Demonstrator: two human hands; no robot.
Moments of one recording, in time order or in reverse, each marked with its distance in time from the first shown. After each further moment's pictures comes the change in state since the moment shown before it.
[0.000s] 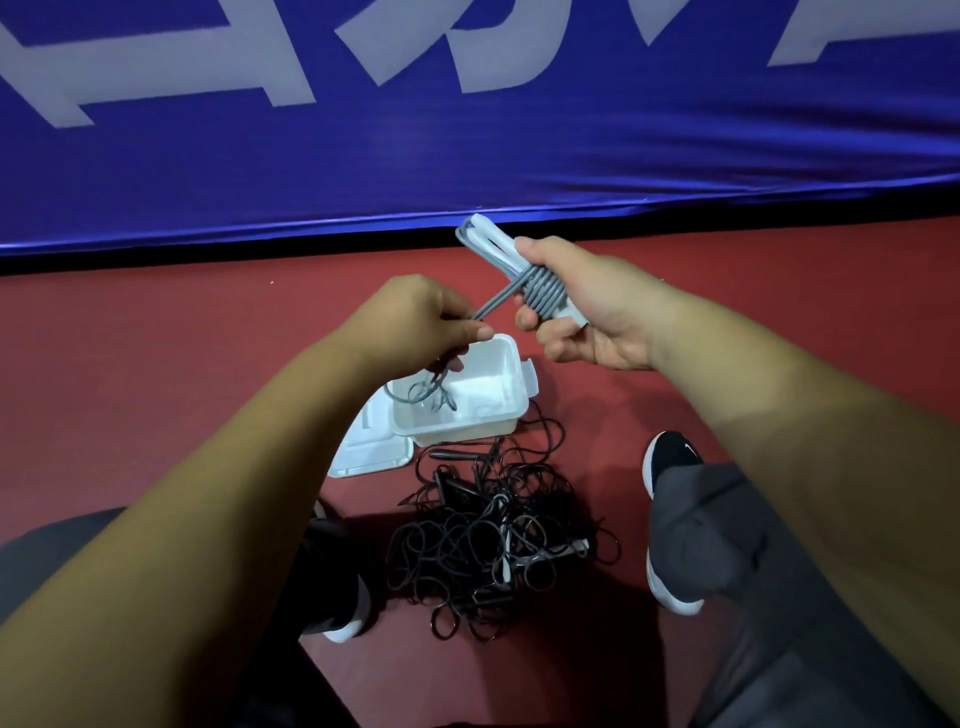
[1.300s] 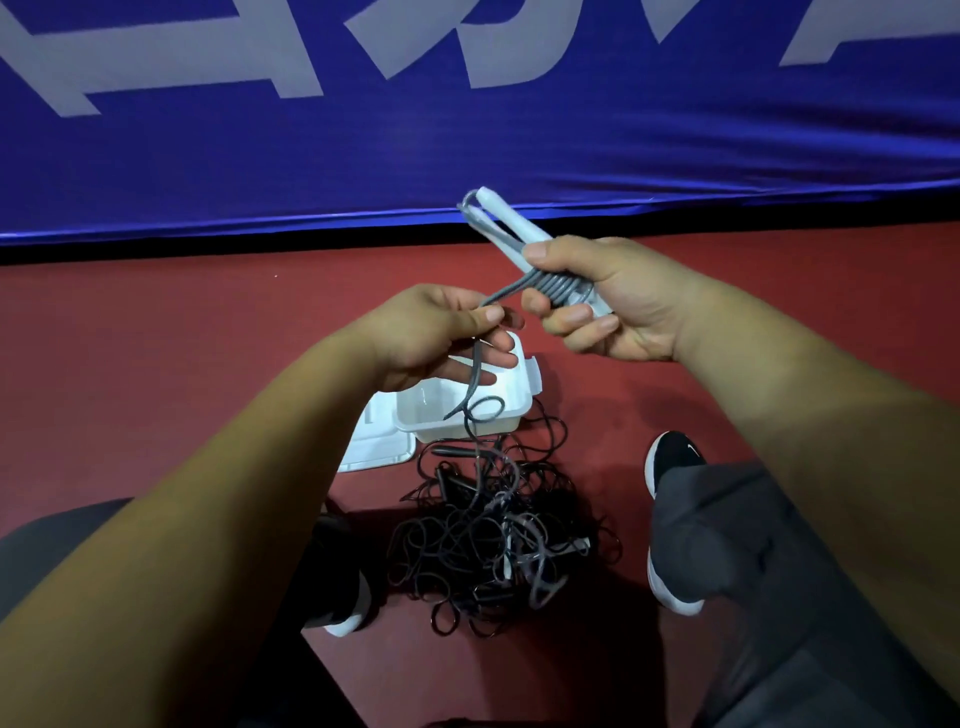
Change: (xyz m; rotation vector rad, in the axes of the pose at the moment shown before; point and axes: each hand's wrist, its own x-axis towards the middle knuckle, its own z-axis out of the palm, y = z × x) left_hand 0.000 -0.006 0.014 -0.752 -0.232 -0.188; right_hand -0.013 -0.008 -0.006 0.102 -0.222 -0.081
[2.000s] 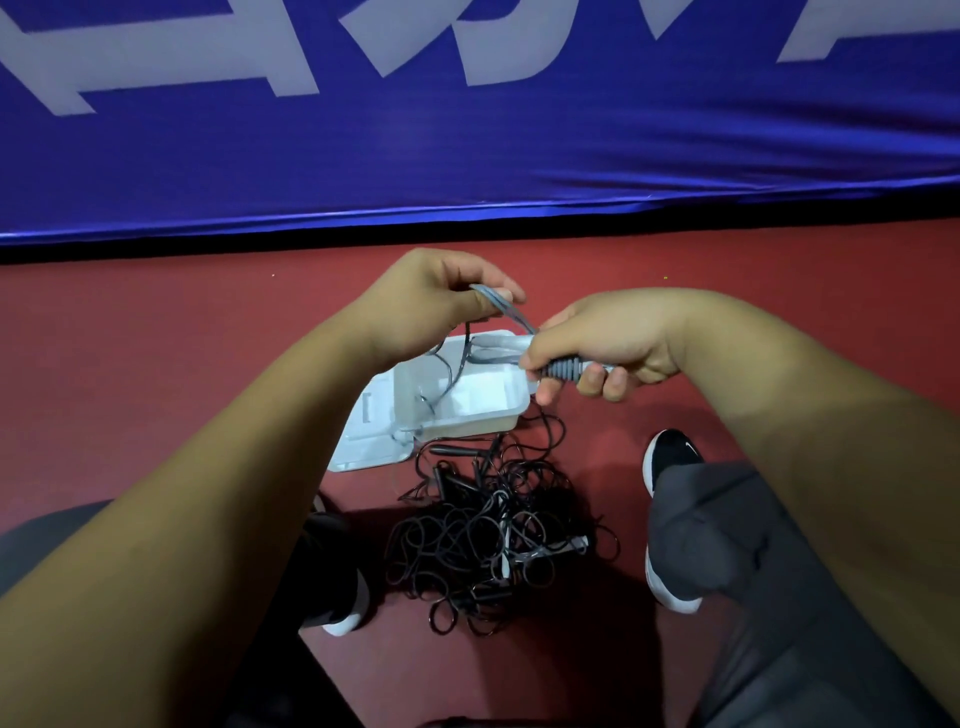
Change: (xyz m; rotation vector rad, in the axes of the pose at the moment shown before) left_hand -0.002 0.020 -0.001 0.451 0.170 0.403; right_hand 0.009 0.019 -0.013 -0.610 0.028 0.470
